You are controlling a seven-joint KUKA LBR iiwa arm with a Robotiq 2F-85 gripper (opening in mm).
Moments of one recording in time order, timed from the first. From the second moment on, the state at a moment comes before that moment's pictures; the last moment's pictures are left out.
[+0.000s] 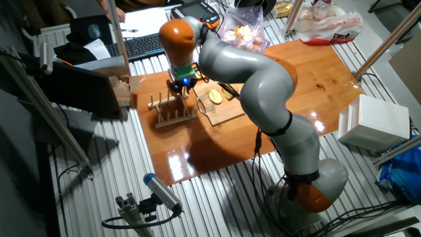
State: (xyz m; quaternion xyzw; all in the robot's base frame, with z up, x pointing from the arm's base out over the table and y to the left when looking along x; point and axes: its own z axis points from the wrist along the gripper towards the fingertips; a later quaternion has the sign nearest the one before) arm 0.617 0.304 0.143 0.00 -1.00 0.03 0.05
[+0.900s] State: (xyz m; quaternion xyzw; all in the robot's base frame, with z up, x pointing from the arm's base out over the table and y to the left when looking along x) arm 0.601 0.299 0.205 0.03 -1.00 -0.01 0.05
